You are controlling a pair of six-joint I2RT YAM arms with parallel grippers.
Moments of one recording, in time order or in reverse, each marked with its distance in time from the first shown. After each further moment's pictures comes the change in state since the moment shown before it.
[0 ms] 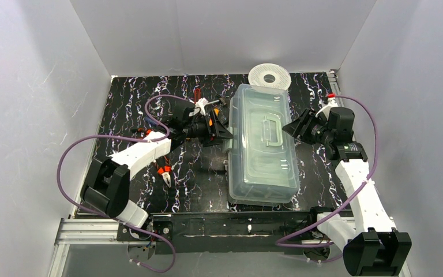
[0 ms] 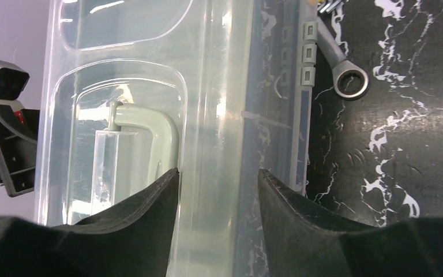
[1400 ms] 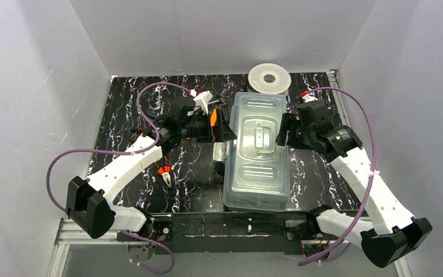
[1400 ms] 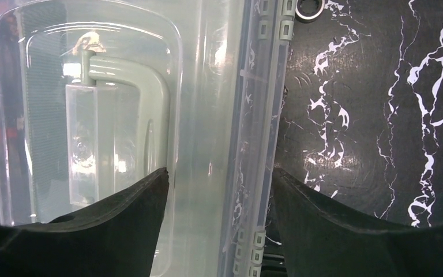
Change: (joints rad) left arm -0.116 -0.198 0.140 -0.300 -0.175 0.259; right arm 0.421 0.087 0.344 -0.519 0.510 -0.019
